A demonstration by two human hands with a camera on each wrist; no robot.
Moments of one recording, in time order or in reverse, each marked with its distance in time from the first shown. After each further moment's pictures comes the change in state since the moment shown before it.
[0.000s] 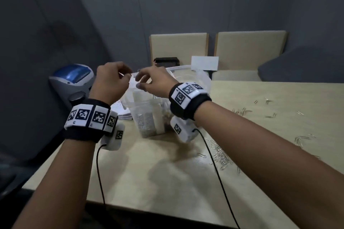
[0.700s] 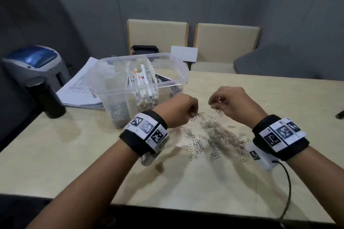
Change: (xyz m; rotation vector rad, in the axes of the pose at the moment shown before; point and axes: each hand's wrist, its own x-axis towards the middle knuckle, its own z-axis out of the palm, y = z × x) left_hand -0.068 0.121 0.142 -0.023 -0.713 0.480; right_hand -0.186 0.126 -0.103 -0.405 0.077 0.205
